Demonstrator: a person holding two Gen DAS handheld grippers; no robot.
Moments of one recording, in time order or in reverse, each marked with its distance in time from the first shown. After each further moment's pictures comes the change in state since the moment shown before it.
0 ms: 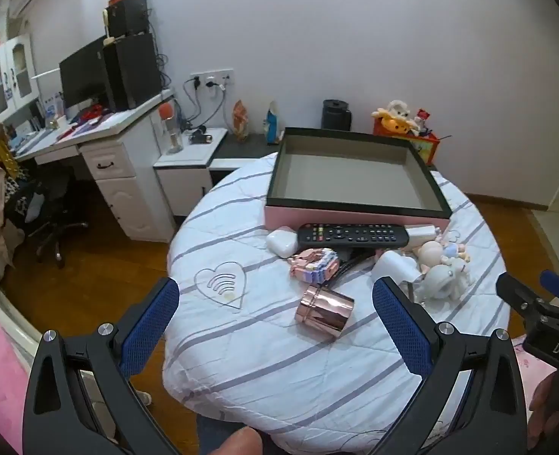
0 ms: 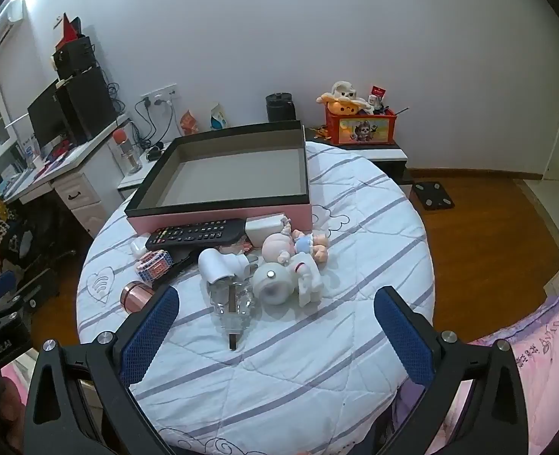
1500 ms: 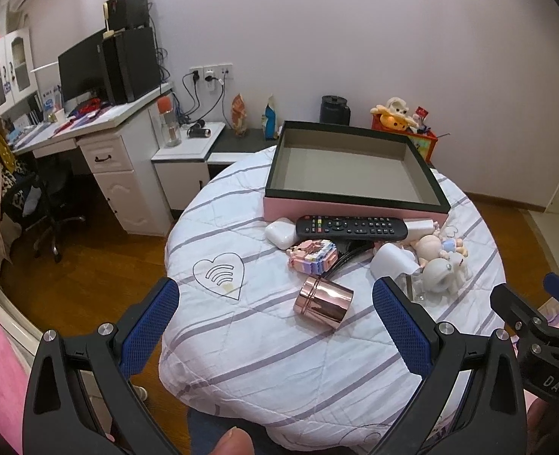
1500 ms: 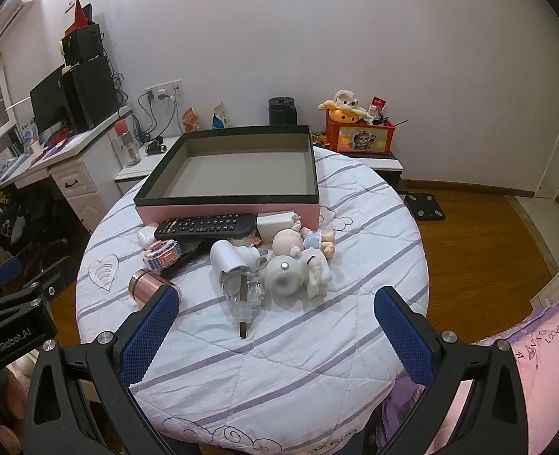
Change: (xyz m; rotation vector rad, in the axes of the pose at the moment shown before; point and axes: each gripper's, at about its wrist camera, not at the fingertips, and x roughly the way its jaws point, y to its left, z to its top) left arm -0.003 0.008 -0.011 -0.002 0.001 -0.015; right arm -0.017 0.026 -0.009 -0.048 0.000 -0.047
